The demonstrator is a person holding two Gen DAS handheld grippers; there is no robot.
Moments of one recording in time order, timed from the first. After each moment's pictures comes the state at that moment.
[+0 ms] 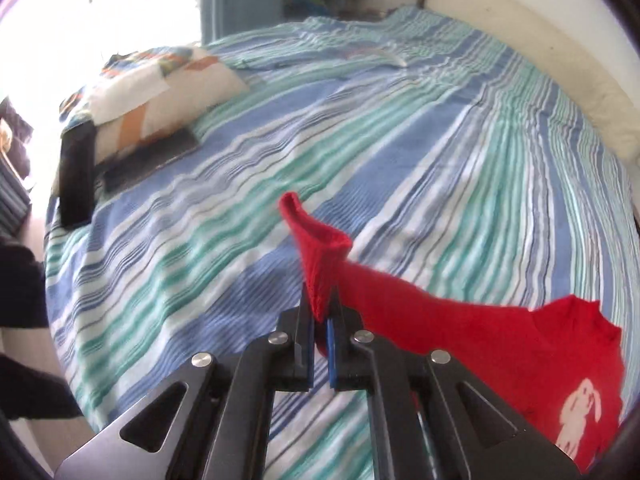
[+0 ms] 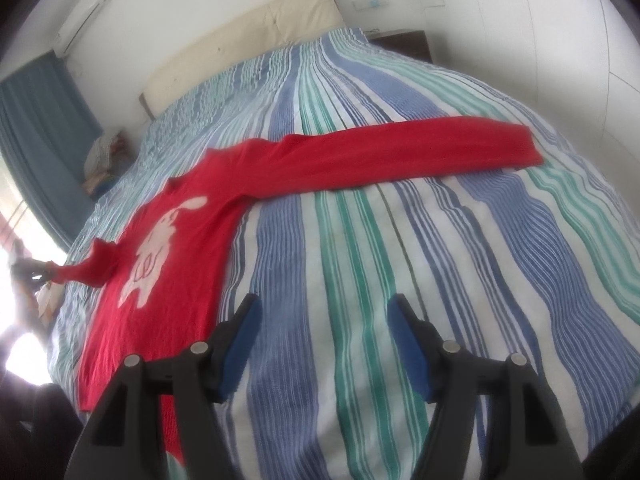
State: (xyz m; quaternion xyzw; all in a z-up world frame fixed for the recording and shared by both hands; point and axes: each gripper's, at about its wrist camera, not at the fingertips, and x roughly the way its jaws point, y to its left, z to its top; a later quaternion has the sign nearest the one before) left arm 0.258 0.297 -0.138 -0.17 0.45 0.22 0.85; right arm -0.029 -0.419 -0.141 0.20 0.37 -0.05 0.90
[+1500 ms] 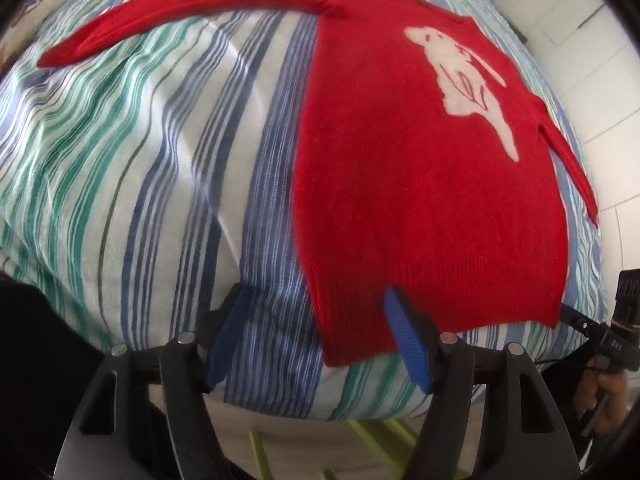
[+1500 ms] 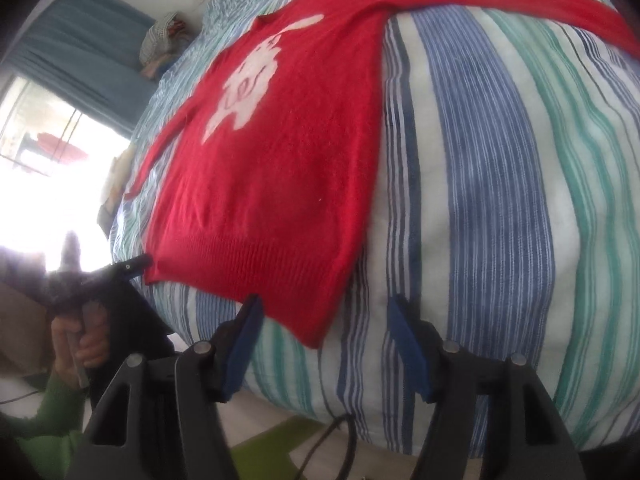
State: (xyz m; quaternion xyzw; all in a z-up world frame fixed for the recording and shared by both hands) left arm 0.043 0.070 -0.208 -0.09 0.61 -0.08 0.78; right arm -0.028 -0.316 -0.191 0.22 0.57 0.15 0.78
